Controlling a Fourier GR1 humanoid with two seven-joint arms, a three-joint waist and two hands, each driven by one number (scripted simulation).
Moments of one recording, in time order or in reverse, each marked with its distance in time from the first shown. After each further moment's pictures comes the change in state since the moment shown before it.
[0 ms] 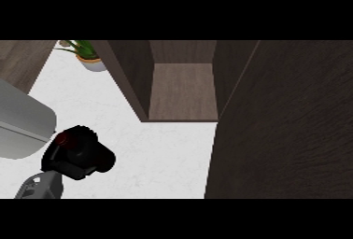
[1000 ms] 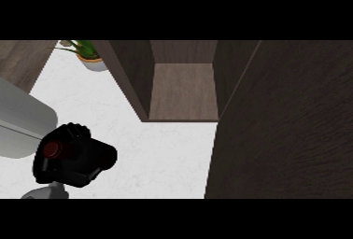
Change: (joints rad) left arm 0.212 -0.147 -0.035 -0.595 0.057 0.266 0.044; right arm 0.067 0.008 0.010 -0.005 -0.003 0.030 -0.039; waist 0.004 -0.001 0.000
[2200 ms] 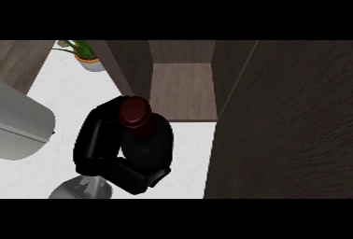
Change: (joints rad) left arm -0.152 -0.103 -0.457 -0.489 0.015 0.450 0.563; right arm -0.014 0.017 -0.027 0.003 -0.011 0.013 0.004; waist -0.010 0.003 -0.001
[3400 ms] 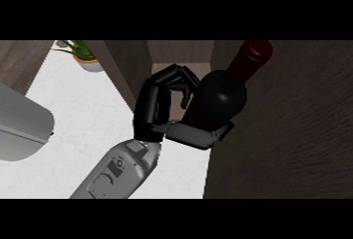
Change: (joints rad) left arm -0.384 -0.001 -0.193 0.300 0.003 0.450 -0.024; right arm 0.012 -0.004 -0.032 -0.009 -0.014 0.037 0.012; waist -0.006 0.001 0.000
